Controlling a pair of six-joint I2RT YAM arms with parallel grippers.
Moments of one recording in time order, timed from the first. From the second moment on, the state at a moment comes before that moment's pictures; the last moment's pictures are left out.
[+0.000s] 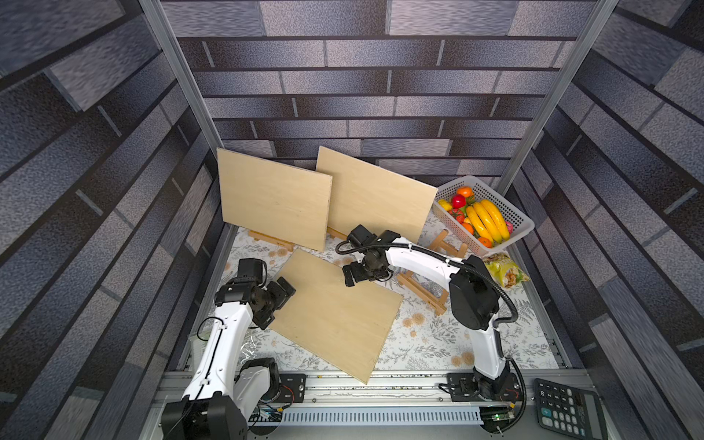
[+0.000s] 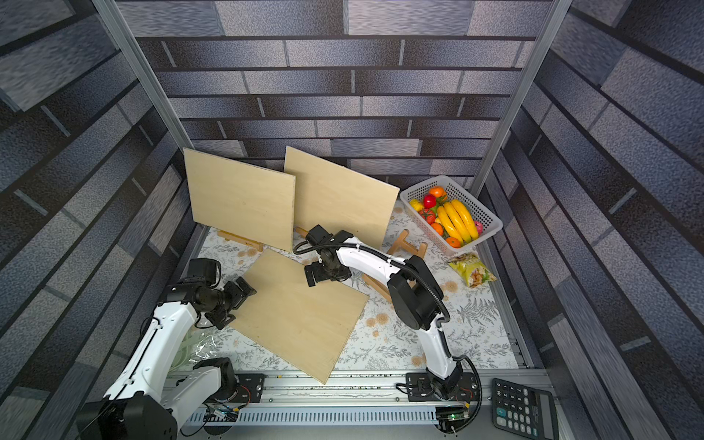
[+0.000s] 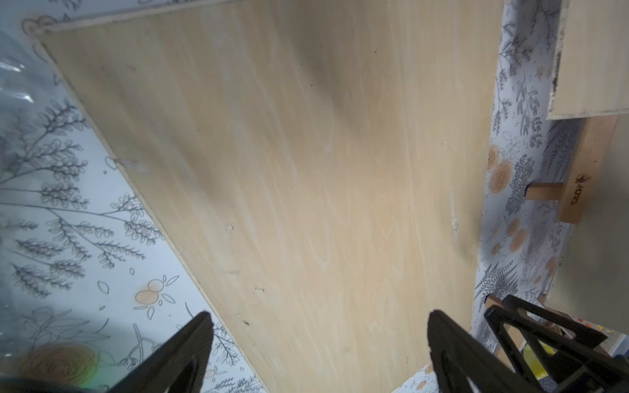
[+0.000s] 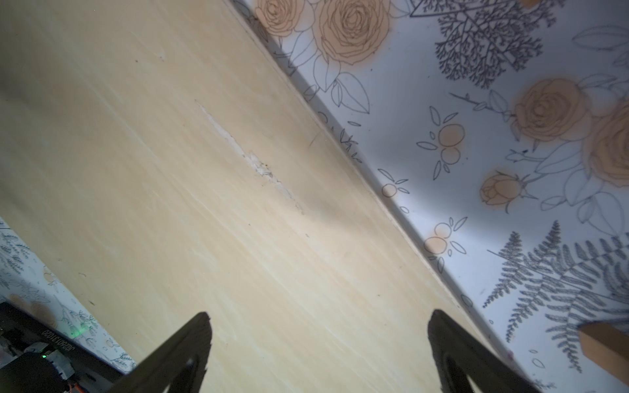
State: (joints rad) left arm 0.10 0.98 0.75 -1.01 0.29 -0.76; right arm 0.83 2.09 1.73 -0.96 -0.15 0.44
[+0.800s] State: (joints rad) left arm -0.06 0.82 0.58 -1.13 0.29 -1.14; right arm 0.80 2.18 1.74 -0.95 -0.37 0.36
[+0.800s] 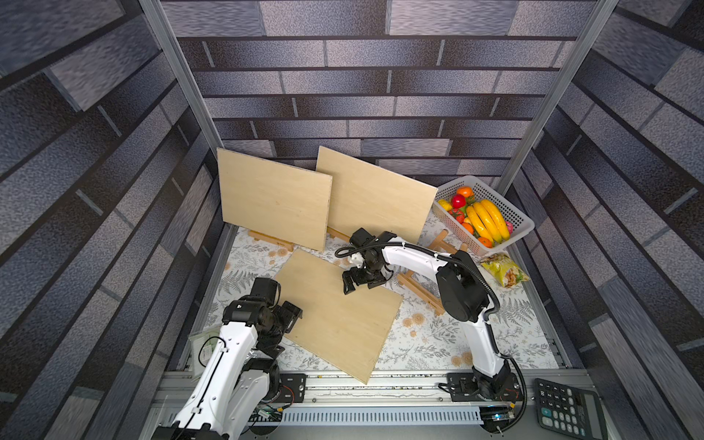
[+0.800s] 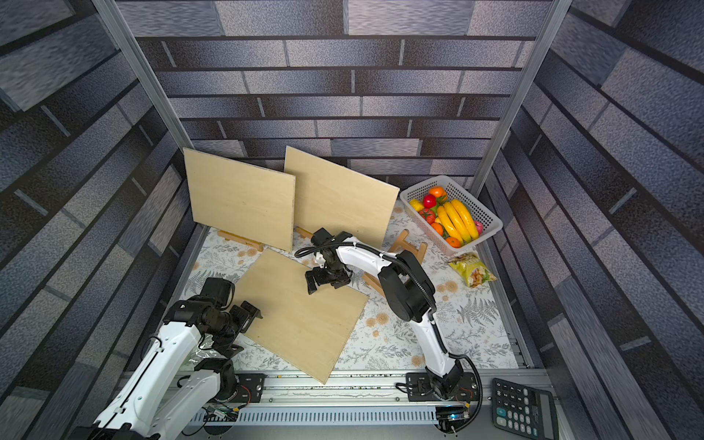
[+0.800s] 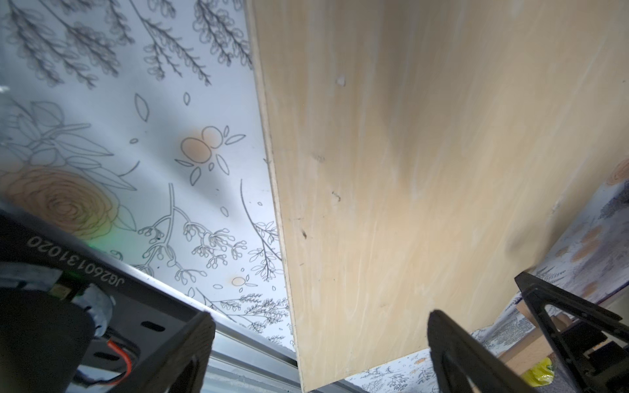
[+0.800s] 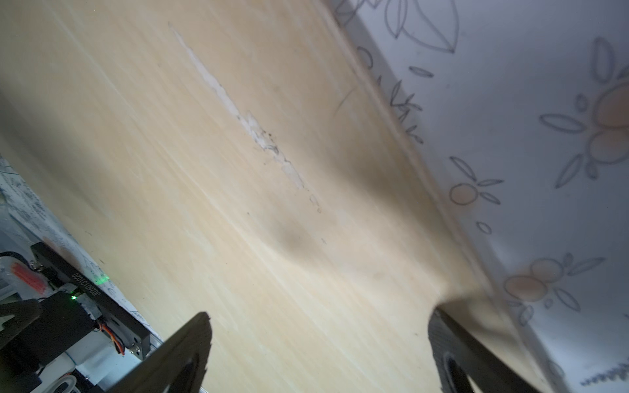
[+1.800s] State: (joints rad) left arm 0.05 0.87 0.49 -1.07 0.36 -1.16; right arm 0.83 2.35 1.95 -0.80 -0.33 0.33
